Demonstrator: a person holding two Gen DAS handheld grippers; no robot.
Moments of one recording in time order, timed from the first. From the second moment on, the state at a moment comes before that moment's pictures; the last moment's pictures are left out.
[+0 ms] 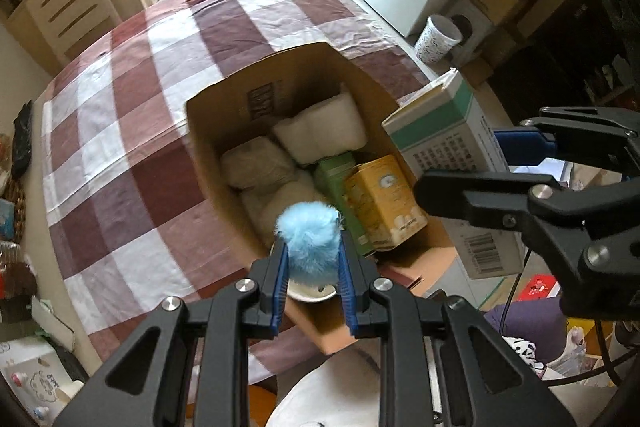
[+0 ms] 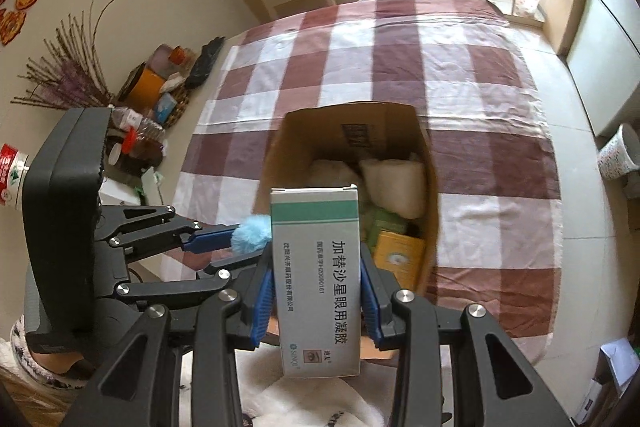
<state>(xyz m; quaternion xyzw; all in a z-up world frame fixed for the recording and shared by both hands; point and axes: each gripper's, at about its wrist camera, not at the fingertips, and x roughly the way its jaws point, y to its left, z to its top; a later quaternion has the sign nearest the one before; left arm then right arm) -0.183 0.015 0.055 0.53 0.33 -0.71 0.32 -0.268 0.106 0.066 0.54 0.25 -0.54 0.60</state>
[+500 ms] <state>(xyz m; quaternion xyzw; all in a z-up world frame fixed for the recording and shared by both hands) -0.201 -0.011 0.036 0.53 0.36 -0.70 0.32 -0.286 0.089 0.043 0.55 0.26 -0.53 0.59</state>
